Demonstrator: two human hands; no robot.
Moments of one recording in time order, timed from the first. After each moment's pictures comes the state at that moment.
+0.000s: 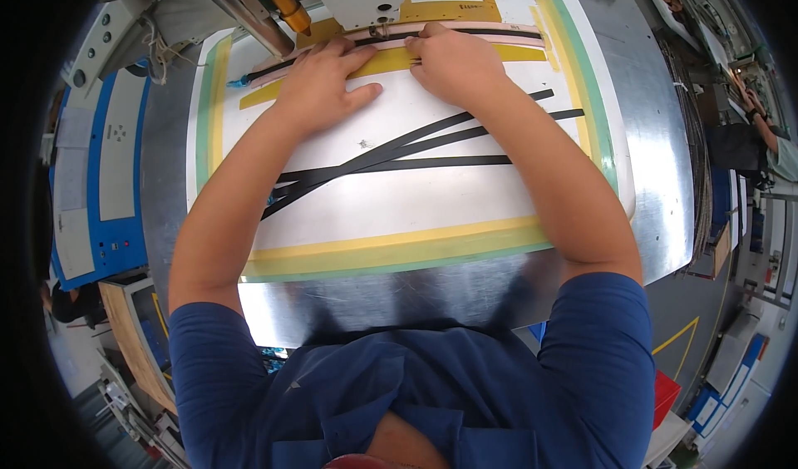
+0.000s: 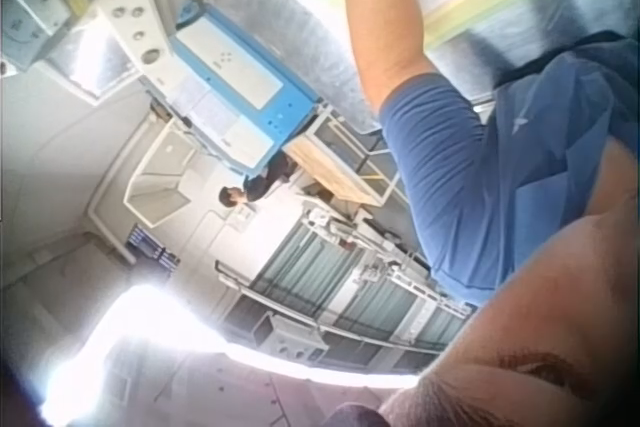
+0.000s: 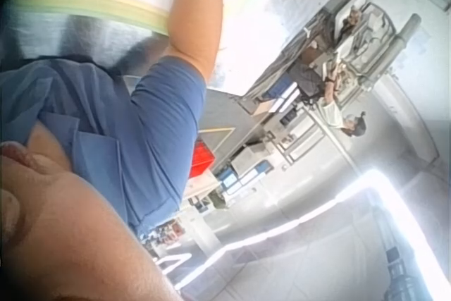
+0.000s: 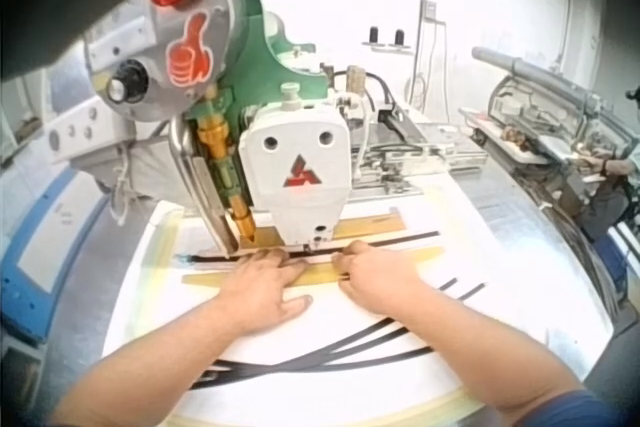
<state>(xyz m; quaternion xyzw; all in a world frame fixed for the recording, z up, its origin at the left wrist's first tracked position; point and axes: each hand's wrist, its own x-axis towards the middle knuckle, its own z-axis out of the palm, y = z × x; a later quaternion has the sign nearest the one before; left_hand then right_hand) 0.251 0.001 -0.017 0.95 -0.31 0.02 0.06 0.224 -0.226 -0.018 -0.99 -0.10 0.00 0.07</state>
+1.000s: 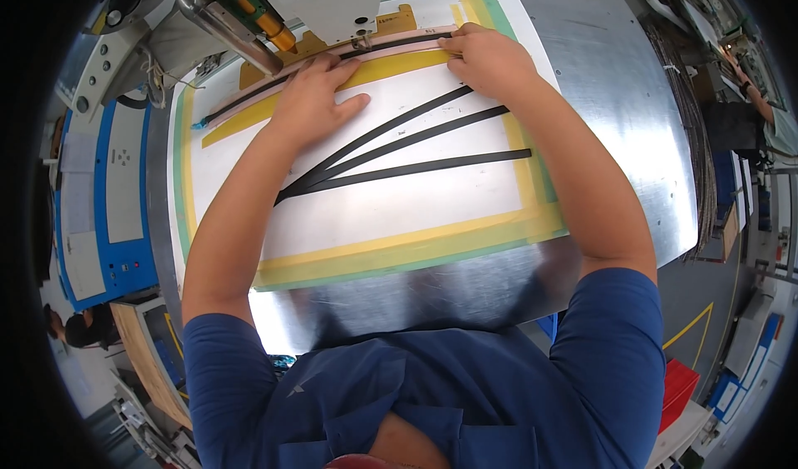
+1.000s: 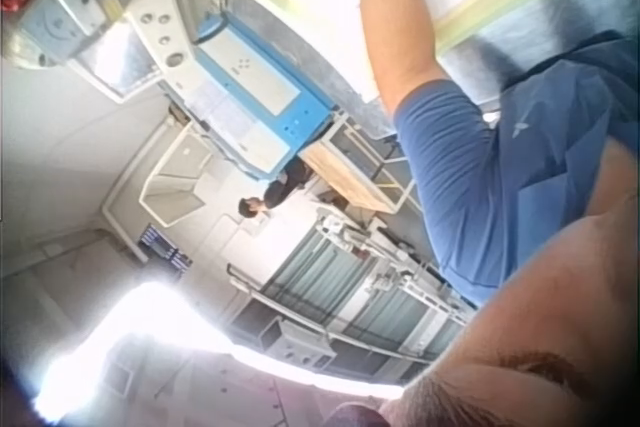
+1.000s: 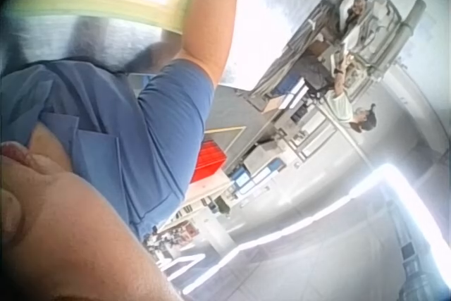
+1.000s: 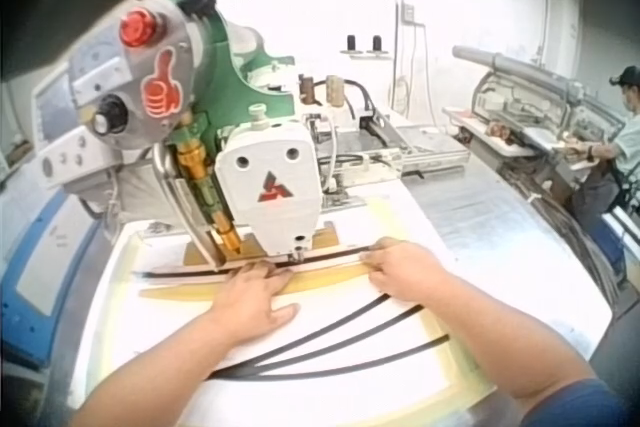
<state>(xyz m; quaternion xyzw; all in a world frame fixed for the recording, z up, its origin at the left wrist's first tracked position) 0.241 -0.100 -0.022 0.96 -0.28 0.00 0.07 0.204 -0.386 -0.015 -1.00 -0.03 0.01 0.09</state>
